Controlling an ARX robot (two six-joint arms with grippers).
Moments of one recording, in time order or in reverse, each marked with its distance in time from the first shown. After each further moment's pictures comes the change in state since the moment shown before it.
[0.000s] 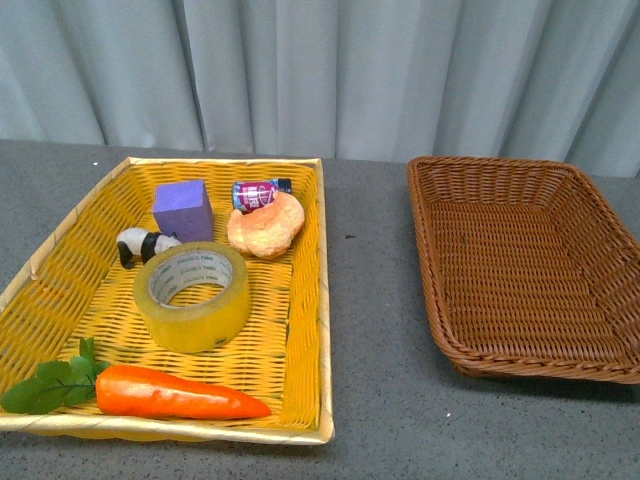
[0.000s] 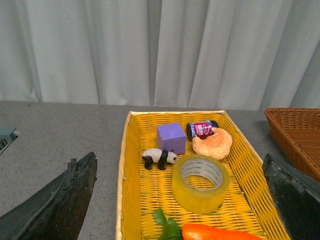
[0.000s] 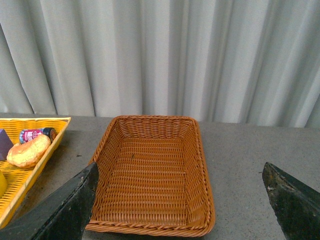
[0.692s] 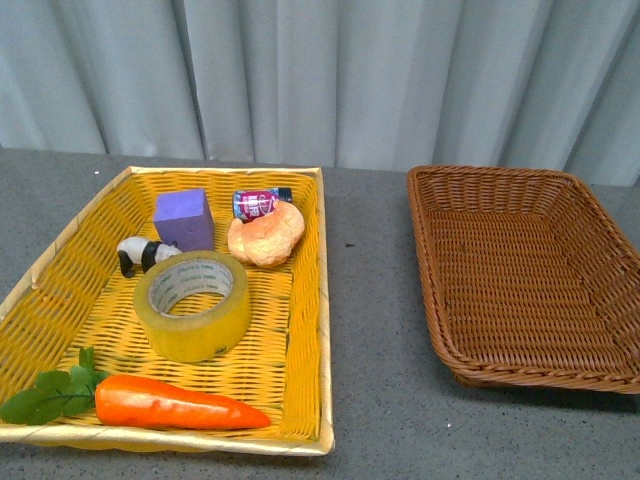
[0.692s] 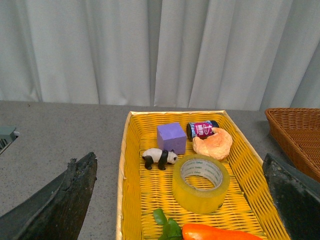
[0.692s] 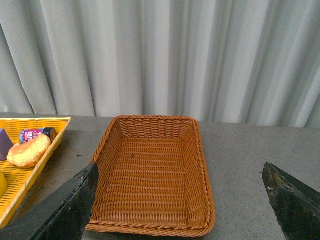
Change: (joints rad) left arm 0.000 0.000 0.000 0.000 0.000 0.000; right arm 0.000 0.000 0.000 0.000 0.000 0.000
